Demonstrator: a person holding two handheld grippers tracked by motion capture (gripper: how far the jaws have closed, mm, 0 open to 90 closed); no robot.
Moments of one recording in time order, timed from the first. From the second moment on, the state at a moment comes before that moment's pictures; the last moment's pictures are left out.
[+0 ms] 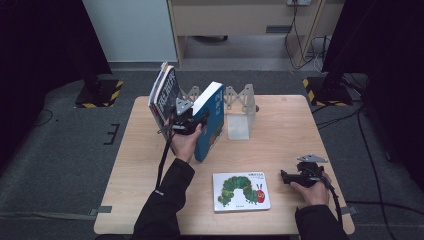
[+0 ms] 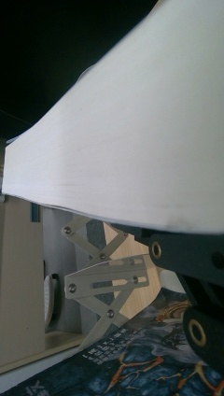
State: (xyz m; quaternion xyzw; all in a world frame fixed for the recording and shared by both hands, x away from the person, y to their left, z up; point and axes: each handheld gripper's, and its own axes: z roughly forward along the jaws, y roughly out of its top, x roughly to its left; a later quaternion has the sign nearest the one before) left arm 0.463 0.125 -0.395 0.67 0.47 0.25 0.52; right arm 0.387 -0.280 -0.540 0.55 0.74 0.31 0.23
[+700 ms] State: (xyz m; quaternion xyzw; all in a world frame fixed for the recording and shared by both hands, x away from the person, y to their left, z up) left arm 0.465 0.120 -0.401 0.64 0.49 0.27 0.53; right arm 0.387 -0.280 -0.540 0.55 0.74 0.31 0.23
